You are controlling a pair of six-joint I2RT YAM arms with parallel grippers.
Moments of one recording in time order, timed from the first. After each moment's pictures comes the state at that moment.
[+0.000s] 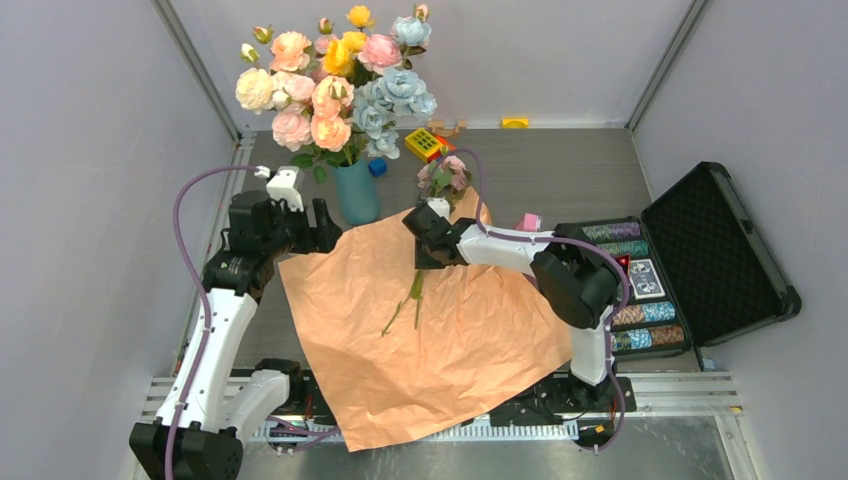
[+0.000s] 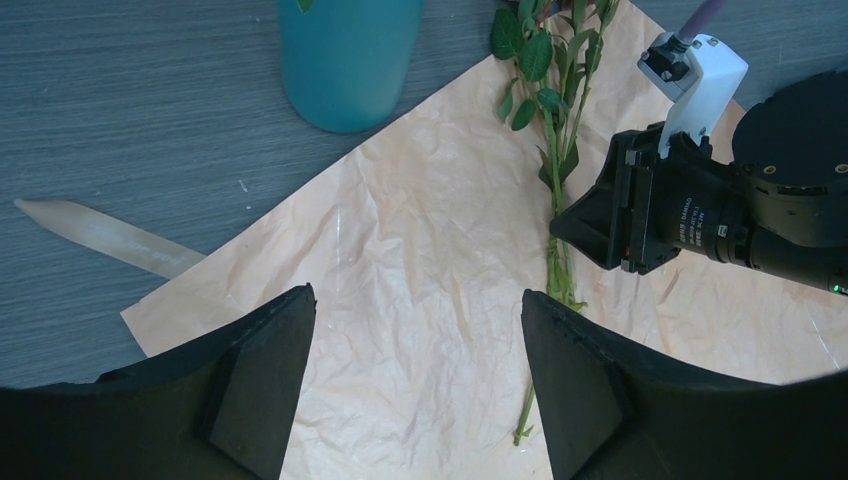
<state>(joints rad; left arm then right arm) -0.10 0.91 0.93 -0.54 0.26 -0.13 0.85 1.95 1.30 -0.36 0.22 0.73</state>
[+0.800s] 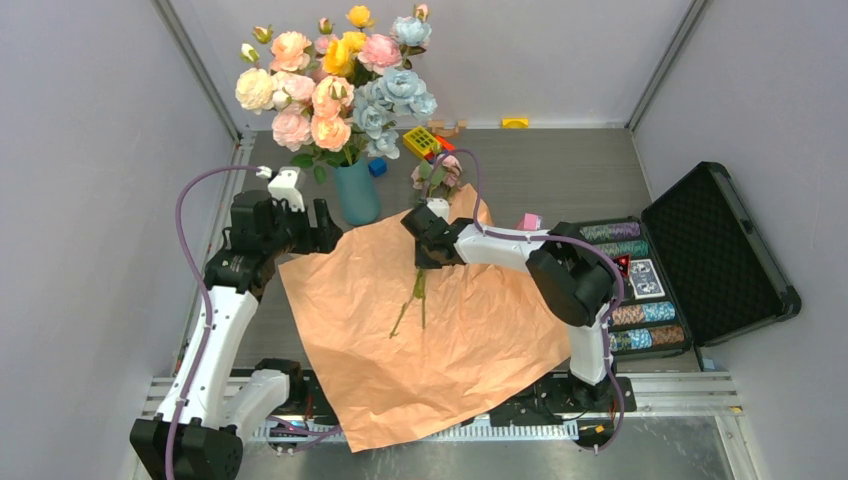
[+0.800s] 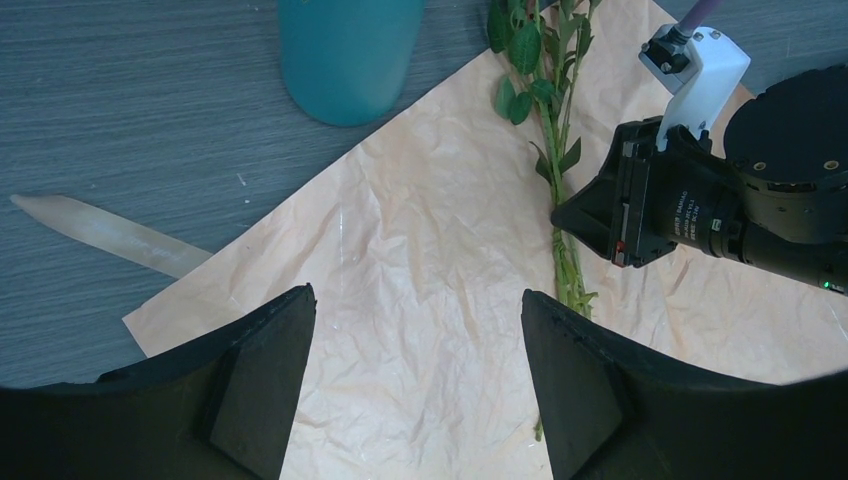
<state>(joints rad) -0.10 0.92 0.93 -0.55 0.26 -0.13 0.85 1.97 1.32 -0.36 0.24 0.75</state>
